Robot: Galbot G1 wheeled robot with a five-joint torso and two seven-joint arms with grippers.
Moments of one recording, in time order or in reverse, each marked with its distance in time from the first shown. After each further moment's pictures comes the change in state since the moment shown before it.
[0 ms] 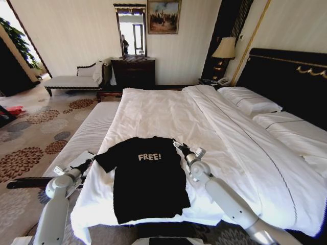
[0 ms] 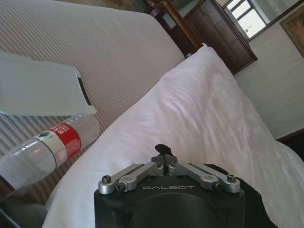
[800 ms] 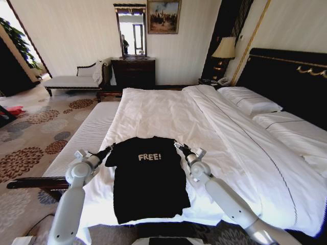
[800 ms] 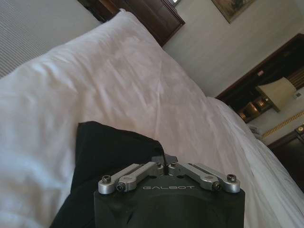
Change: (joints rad) left arm -0.085 -0.055 0.280 -0.184 0.060 0.007 -0.014; right arm -0.003 0.009 0.004 -0.028 -0.010 0.002 -0.004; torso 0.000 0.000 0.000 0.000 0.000
